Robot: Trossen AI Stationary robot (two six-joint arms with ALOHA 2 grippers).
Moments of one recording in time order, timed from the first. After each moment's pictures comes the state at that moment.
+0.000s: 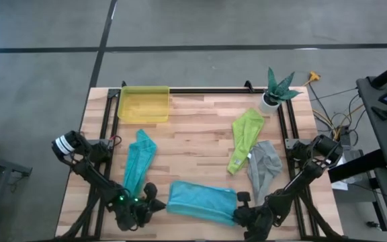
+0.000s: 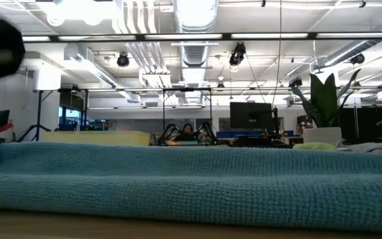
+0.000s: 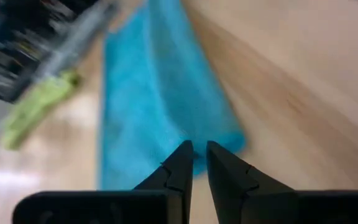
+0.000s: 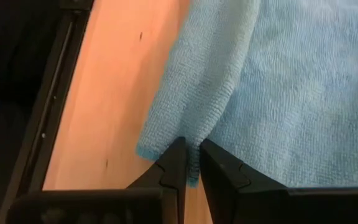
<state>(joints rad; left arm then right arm) -0.97 1.71 0.66 0.31 -0.79 0.08 0.90 1.87 0.99 -0.15 0.41 0.69</state>
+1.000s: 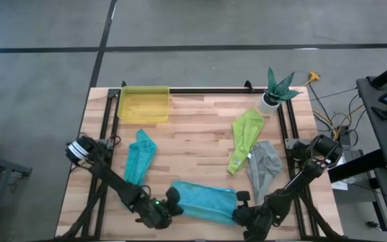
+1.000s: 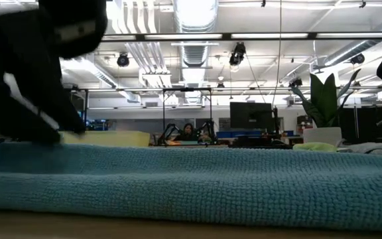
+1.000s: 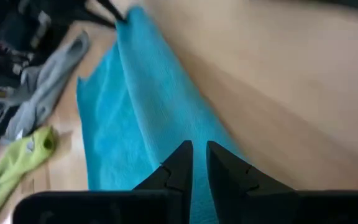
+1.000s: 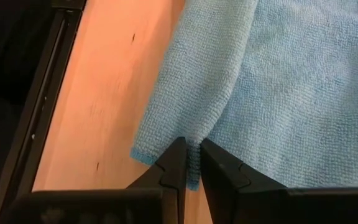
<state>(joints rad) -0.76 1.88 0.88 0.35 -0.52 0.40 0.90 1.87 1.00 -0.18 0.42 0.68</state>
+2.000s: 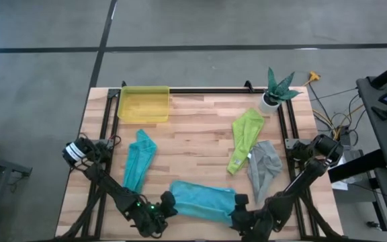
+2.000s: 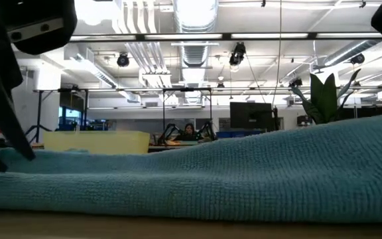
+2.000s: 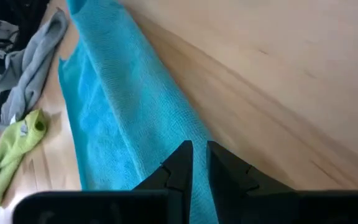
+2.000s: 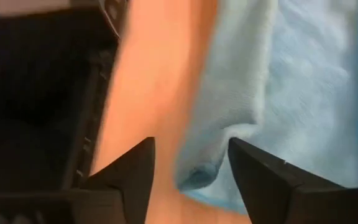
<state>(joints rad) -0.84 1.86 0.95 0.09 -0.59 0.32 0.90 1.86 1.15 -0.33 0.45 0.68</state>
